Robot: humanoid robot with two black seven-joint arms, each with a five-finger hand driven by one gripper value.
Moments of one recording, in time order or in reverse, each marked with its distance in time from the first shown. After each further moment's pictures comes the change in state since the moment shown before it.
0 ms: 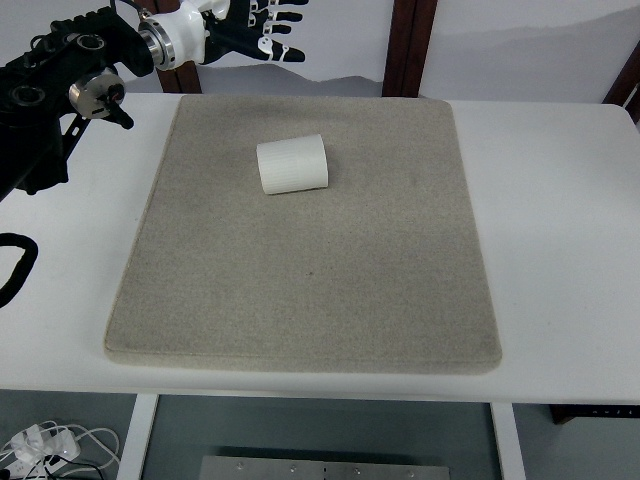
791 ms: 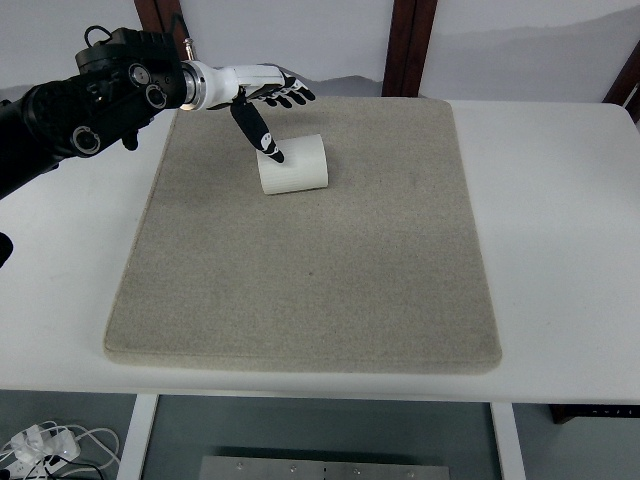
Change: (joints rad) left arm -0.071 0.008 0.396 -0.112 0.267 0.122 0.110; right arm 0.000 0.000 0.000 0.000 0.000 0.000 0.000
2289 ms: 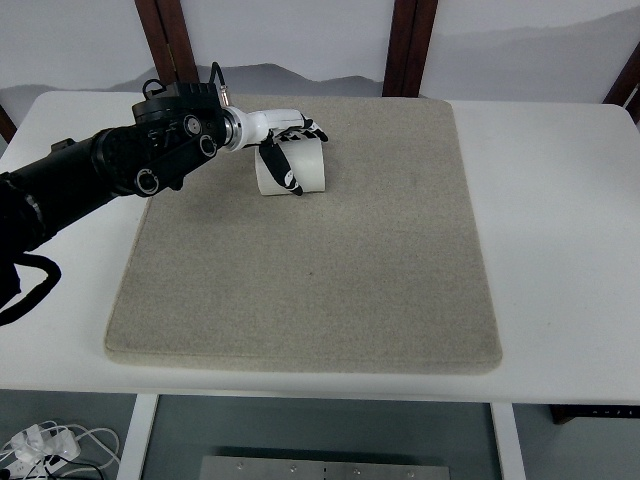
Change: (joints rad) left arm 0.052 -0.143 0.080 0.102 0.000 0.074 0.033; right arm 0.000 0.000 0.000 0.000 0.000 0.000 0.000
